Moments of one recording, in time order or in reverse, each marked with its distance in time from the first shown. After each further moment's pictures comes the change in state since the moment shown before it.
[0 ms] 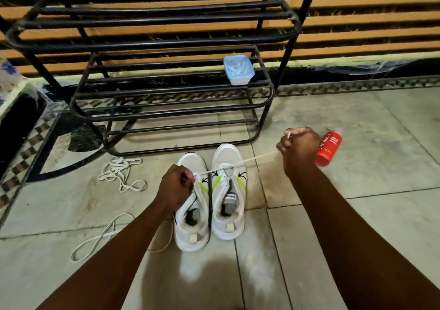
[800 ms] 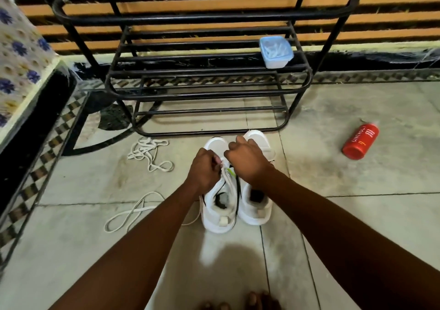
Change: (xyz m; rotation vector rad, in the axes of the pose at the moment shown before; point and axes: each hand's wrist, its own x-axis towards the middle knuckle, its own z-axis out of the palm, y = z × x) left_hand -0.003 0.001 -0.004 -0.049 -0.059 0.042; right_hand -0.068 0.132 0.057 -2.195 -1.008 -1.078
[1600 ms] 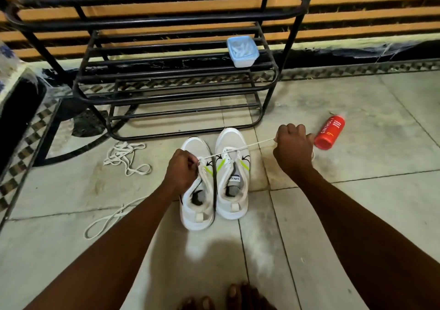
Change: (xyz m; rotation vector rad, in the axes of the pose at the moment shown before) left_hand -0.002 0.011 0.003 0.045 0.030 -0.042; right_hand -0.087 0.128 0.037 0.128 0.234 0.695
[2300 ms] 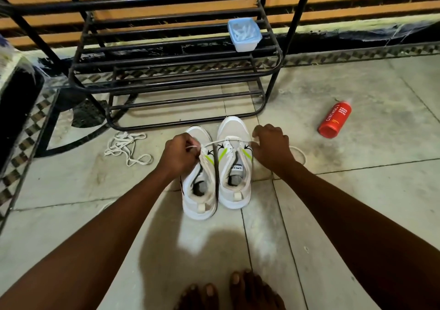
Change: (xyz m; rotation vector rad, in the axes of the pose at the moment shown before) left_hand 0.002 0.019 -0.030 -0.041 -0.027 -0.059; right_hand -0.016 -0.047 0.011 0.375 -0.229 -0.080
